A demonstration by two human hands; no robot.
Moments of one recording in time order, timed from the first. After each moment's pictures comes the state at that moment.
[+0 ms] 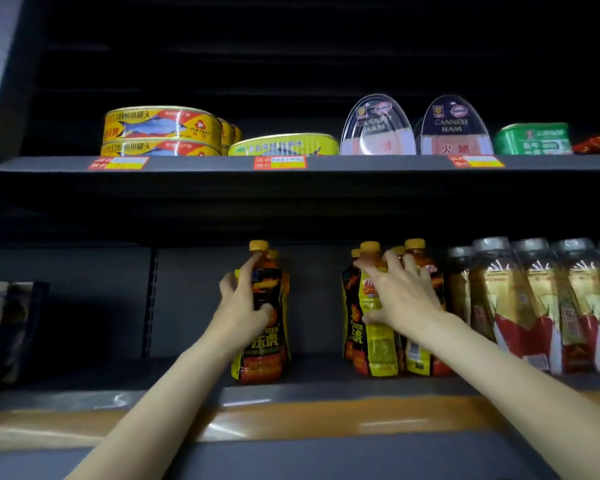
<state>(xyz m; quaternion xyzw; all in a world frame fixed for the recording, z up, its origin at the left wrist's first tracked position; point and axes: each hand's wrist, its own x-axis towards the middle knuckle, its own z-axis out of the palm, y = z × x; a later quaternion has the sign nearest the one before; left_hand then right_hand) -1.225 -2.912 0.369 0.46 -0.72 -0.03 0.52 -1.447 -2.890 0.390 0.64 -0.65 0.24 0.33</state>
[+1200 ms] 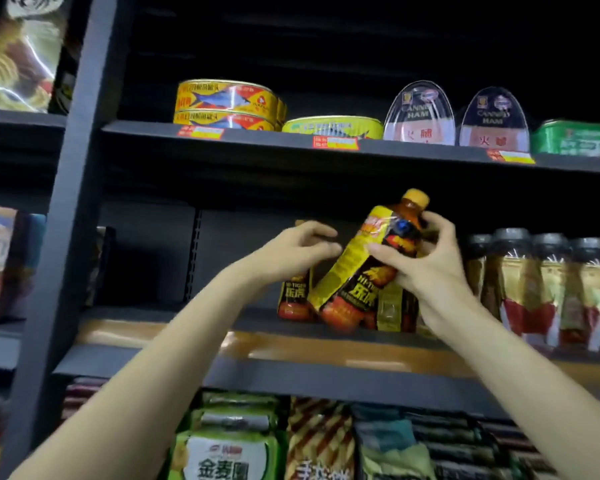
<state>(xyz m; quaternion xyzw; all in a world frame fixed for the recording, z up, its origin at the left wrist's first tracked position) -1.224 -2.832 0.389 0.32 -0.79 -0.19 0.49 -1.406 -2.815 0.373 0.58 -0.29 0.74 -0.19</state>
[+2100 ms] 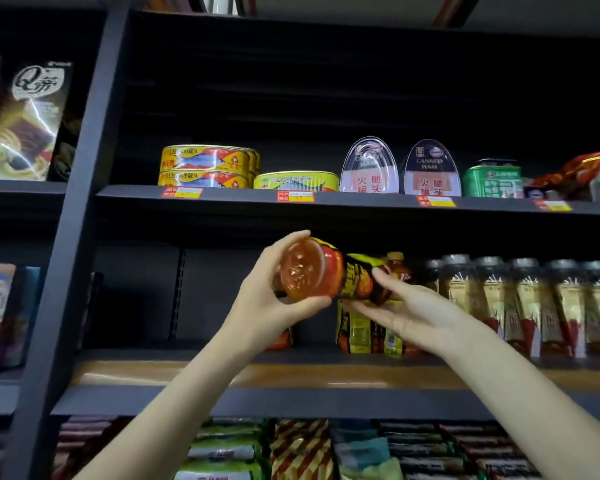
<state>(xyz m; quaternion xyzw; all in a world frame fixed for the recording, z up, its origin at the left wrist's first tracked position) -1.236 -2.769 0.362 0.16 -0.77 -0.08 0.61 -1.437 -2.755 0.380 0.46 -0.20 0.63 -0.59</state>
